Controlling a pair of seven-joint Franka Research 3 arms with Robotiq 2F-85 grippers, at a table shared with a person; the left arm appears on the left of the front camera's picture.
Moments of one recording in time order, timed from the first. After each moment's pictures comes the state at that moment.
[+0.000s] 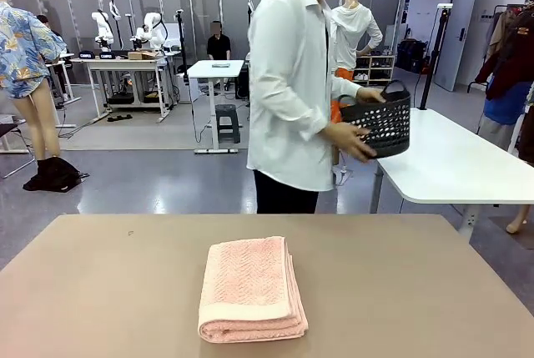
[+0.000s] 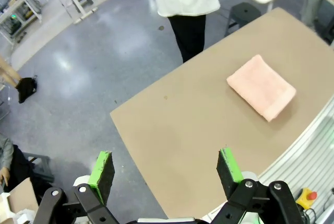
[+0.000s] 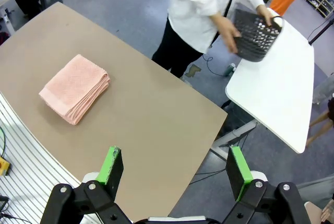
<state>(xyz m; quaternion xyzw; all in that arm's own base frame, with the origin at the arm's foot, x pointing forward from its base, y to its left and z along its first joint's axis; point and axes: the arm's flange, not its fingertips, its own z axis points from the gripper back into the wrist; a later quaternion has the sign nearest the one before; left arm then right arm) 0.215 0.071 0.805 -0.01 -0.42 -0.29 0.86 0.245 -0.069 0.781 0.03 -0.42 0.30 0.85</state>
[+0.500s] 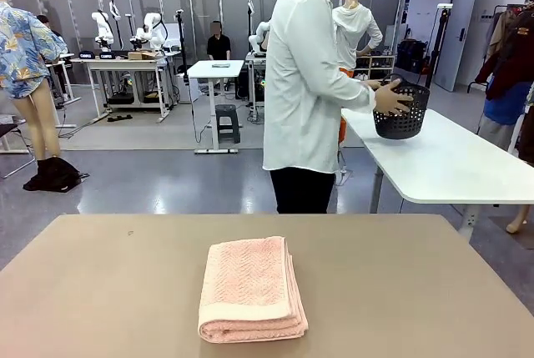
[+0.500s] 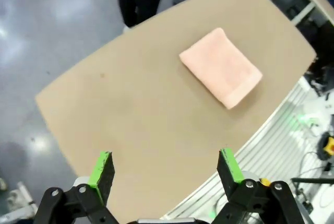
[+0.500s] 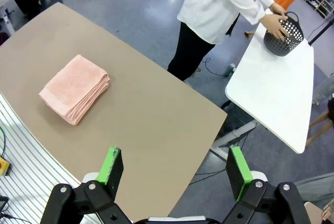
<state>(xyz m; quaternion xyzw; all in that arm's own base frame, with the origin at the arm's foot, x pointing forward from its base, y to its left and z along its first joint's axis) 0.330 0.025 0.699 -0.15 -0.29 -0.29 0.90 0.243 -0.069 0.782 0.03 -0.43 0.30 0.85</state>
